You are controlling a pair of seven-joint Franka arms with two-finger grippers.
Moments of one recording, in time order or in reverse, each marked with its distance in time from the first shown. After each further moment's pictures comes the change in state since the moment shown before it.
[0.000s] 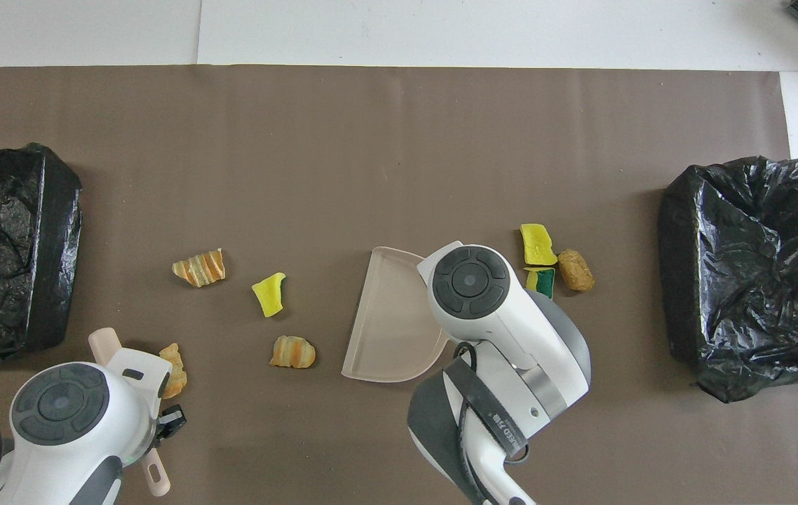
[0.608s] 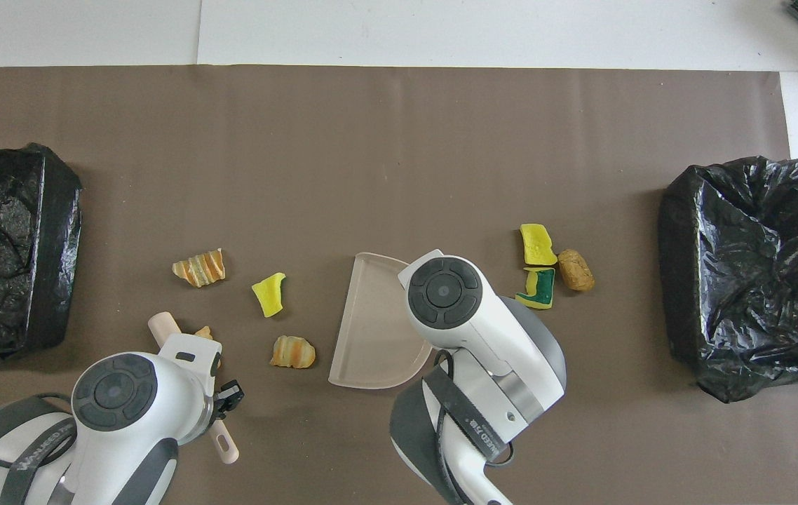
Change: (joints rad) left arm -0.077 0.149 -0.015 0.059 -0.187 0.262 0.010; right arm 0.017 0.012 0.000 0.008 0.004 0.012 0.003
